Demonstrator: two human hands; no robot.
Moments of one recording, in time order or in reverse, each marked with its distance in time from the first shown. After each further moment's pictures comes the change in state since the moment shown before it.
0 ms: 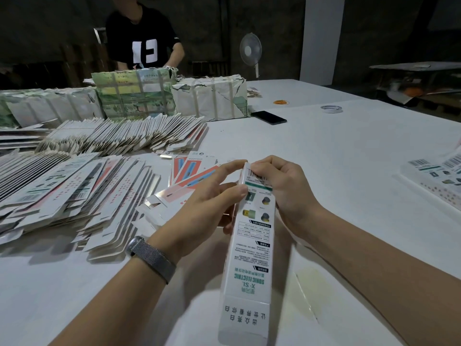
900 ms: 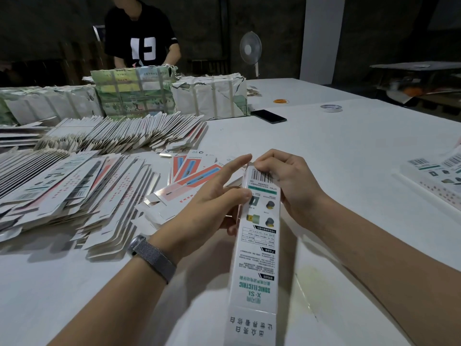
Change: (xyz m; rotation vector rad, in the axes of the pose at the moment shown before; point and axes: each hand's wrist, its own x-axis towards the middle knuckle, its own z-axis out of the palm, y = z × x) left_hand -0.001 0.003 0.006 -0.033 -0.025 -0.009; right_hand 0.007 -0.009 -0.009 -0.072 -0.047 0.021
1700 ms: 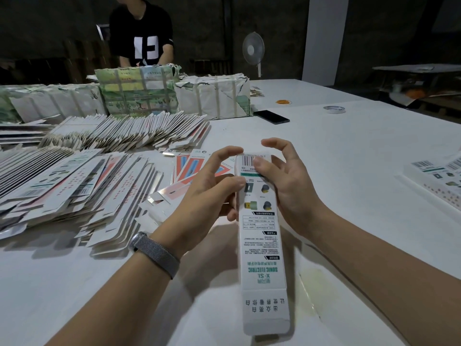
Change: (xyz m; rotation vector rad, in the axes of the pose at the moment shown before) left_hand 0.001 0.004 -0.003 -0.087 0.105 0.157; right_hand -0.008 0.010 0.010 0.159 -0.037 -0.122
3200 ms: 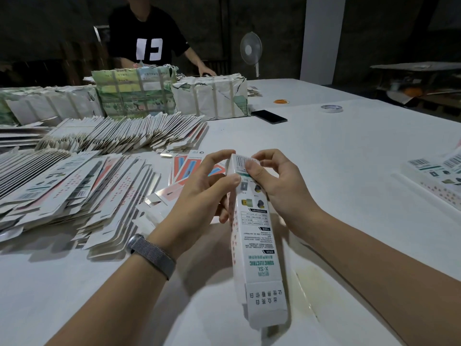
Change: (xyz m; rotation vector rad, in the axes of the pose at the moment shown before) left_hand 0.001 -0.003 -0.002 0.036 0.055 0.001; right_hand 0.004 0.007 0.001 -0.205 0.088 0.000
